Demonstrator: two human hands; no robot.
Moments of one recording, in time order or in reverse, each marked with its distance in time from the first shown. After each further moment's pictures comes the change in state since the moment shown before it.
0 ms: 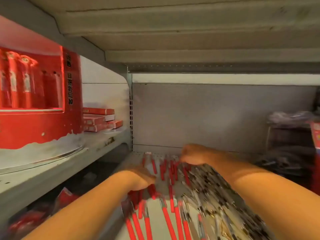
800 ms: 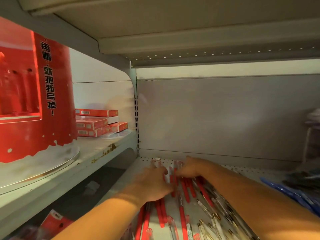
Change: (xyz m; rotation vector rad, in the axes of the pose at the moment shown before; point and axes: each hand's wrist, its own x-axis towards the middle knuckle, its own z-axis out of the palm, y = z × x) left_hand 0.082 -0.002 0.020 0.022 0.136 0.088; right_hand 0.093 -0.002 0.046 0.115 -0.117 0.178
